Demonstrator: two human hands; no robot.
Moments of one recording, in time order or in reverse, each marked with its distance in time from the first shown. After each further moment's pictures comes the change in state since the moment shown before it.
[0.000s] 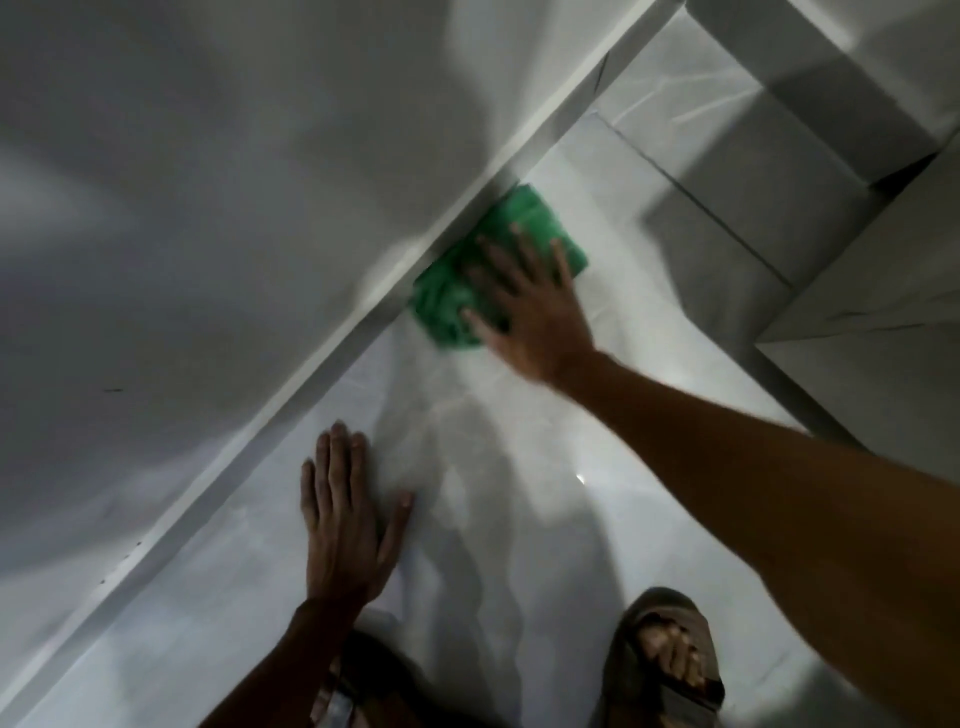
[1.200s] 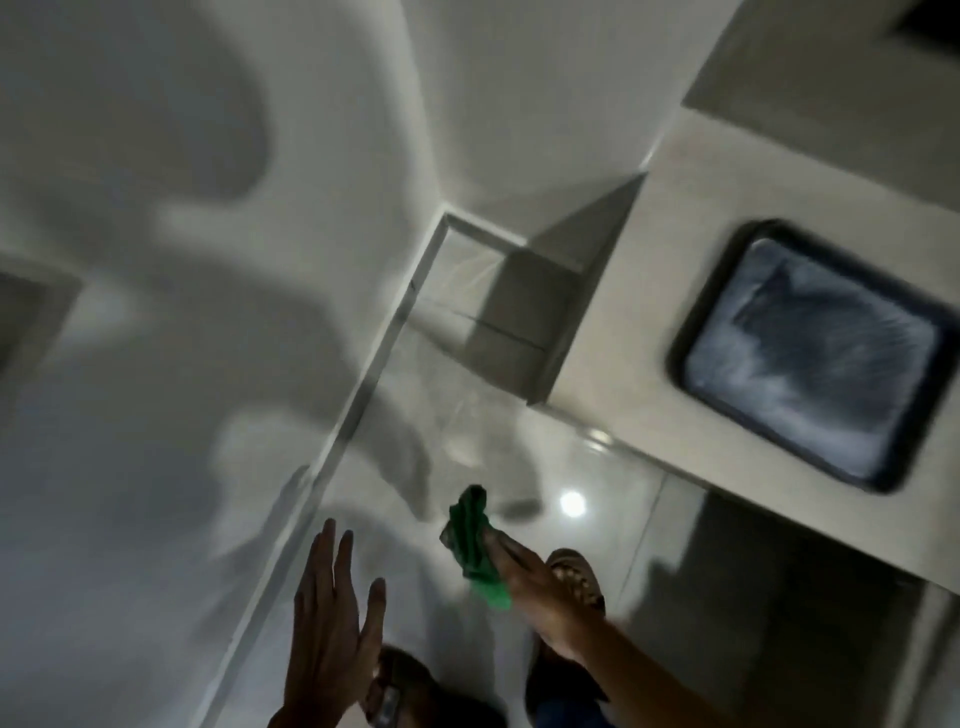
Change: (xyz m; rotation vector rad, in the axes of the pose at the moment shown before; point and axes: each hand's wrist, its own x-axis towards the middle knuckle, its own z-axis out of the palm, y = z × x) left_hand -0.022 0.144 -0.261 -0.120 -0.312 0.117; right_hand -0.199 -0.109 -0.328 1.540 -0.363 1.277
